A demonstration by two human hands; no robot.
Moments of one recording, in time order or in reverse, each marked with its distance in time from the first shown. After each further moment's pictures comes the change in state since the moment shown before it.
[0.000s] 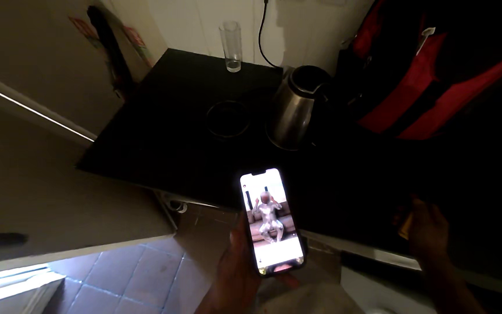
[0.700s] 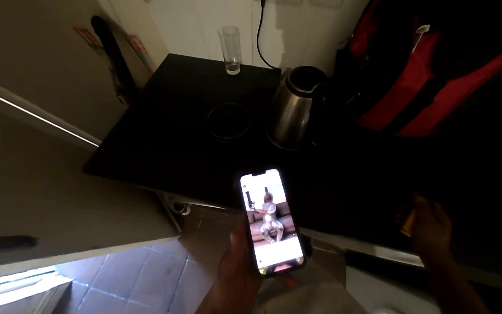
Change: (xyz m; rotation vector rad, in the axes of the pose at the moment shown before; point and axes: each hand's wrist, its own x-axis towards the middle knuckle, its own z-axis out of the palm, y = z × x) left_hand -0.004 0.004 0.002 0.016 -0.025 -0.001; right_hand 0.000 0.005 -0.002 -0.021 0.016 0.015
